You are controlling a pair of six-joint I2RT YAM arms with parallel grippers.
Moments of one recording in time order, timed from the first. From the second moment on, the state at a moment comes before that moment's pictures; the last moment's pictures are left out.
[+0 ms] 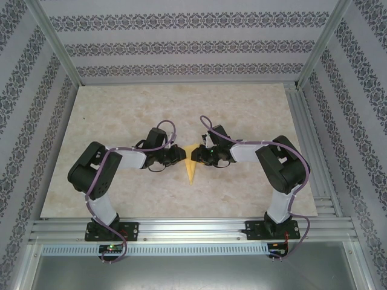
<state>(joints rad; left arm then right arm) -0.48 1.79 0.77 0.21 0.60 -0.89 0.57 1.84 0.89 -0.01 -0.53 0.74</state>
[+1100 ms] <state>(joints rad) -0.49 1.81 0.77 0.22 0.65 -0.90 0.57 1.84 0.89 -0.01 -0.53 0.74</state>
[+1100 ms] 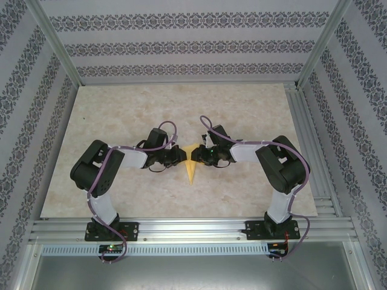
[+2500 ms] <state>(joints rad) -0.50 1.85 0.84 0.08 0.62 -0.85 0.58 1.76 0.90 -0.07 -0.58 0.78</state>
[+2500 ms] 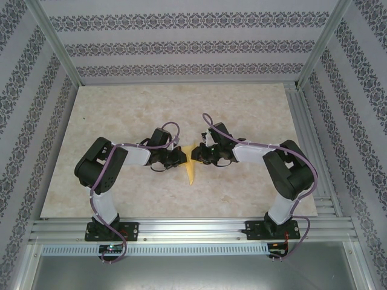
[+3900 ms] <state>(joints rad) -0.50 1.85 0.84 0.08 0.62 -0.85 0.58 1.86 0.93 -0.01 -0.57 0.79</state>
